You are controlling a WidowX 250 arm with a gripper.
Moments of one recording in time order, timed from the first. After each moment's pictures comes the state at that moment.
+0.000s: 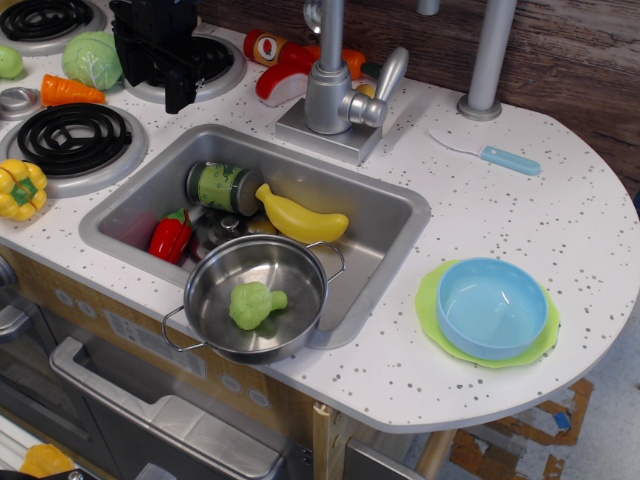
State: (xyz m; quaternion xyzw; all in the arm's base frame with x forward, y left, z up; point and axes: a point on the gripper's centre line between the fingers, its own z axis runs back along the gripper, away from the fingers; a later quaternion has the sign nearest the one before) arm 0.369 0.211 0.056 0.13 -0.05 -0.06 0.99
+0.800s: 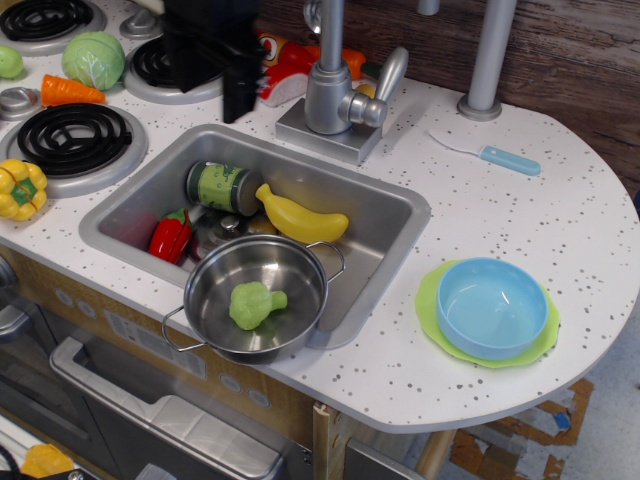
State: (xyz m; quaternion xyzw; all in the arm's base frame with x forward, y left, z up) arm 0.313 0.090 0.105 0.09 -0.03 -0.07 0.99
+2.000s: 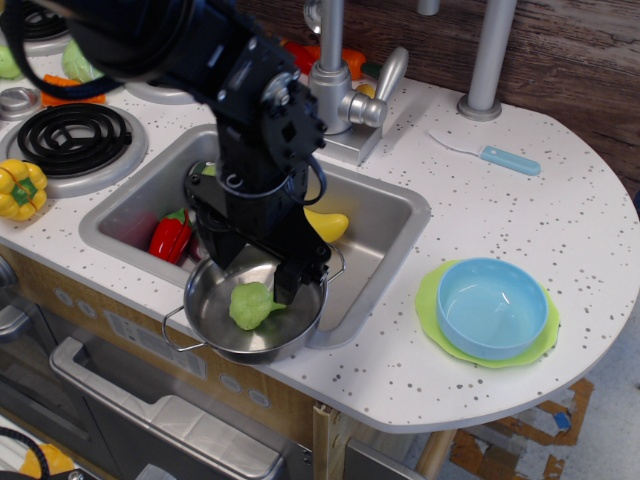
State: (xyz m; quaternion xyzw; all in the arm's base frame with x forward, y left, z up) arm 0.238 0.018 0.039 0.07 -0.12 -0.02 0.99
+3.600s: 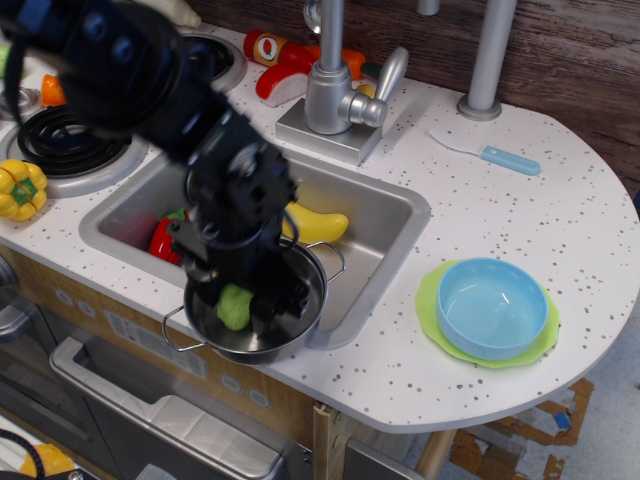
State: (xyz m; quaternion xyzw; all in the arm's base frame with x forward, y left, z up) arm 0.234 0.023 0.030 0.08 -0.08 0.03 0.99
